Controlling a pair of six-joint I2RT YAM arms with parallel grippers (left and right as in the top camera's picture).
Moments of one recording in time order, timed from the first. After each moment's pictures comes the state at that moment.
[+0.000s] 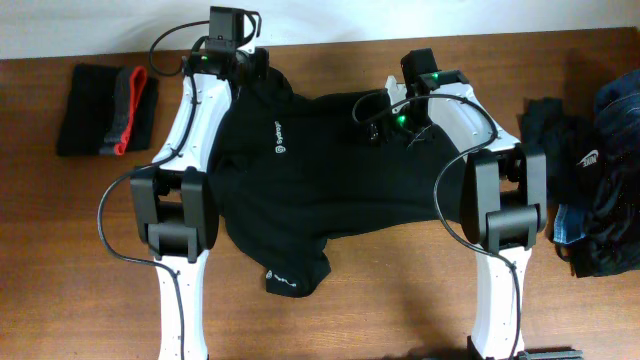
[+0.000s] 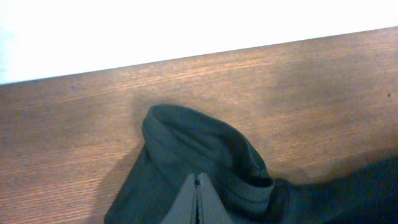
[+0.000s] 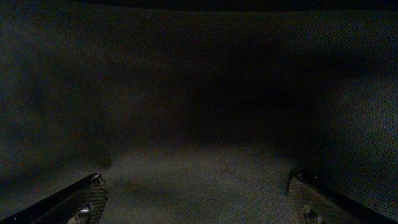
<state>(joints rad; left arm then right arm) -0.18 2.46 2.27 -0.63 0.07 -0.02 0.12 2.33 1.87 -0.90 -0.25 -0.02</state>
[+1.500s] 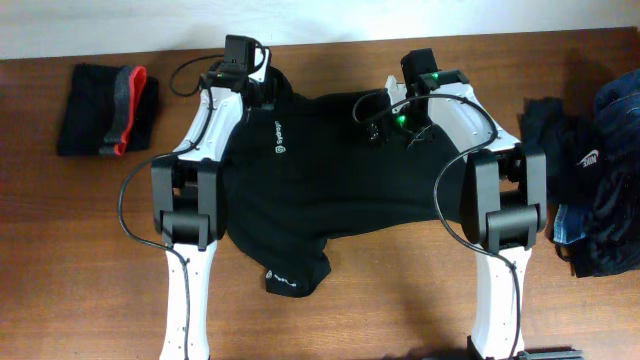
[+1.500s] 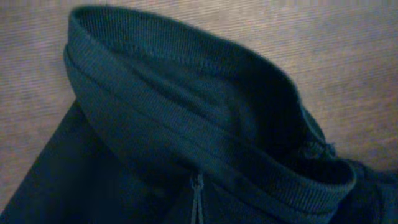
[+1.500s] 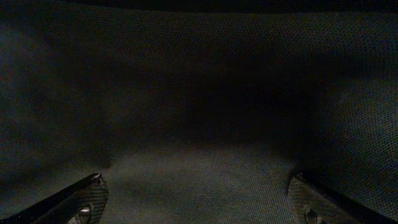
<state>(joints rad) -0.18 2.64 2.28 -0.59 0.09 -0.02 0.12 2.33 1.87 -0.90 -0.25 -0.02</state>
